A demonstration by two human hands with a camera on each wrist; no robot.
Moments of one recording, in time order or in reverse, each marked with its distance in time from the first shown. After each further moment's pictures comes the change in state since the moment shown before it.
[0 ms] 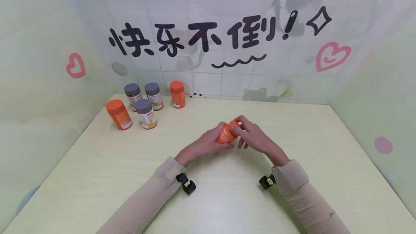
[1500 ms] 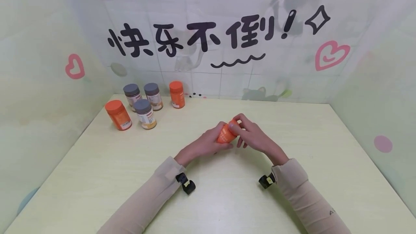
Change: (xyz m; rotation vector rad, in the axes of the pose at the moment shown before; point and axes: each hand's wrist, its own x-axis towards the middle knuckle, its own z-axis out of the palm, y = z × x) left_hand 0.000 -0.001 0.000 -0.022 -0.008 0.000; right_hand 0.002 0.003 -0.001 0.016 -0.001 -0.028
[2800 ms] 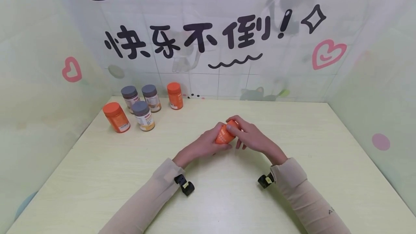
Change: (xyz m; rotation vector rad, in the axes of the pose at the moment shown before) left_hand -0.001 0.003 0.001 0.014 -0.005 -0.004; right_hand -0.002 -0.001 -0.001 -0.025 -0.040 0.009
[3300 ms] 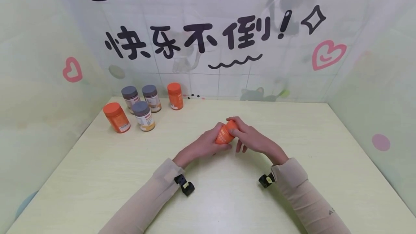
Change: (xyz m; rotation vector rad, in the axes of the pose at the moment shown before) left_hand 0.000 0.002 0.000 -0.008 0.009 -0.015; right_hand -0.002 0.001 -0.003 0.024 -0.086 0.062
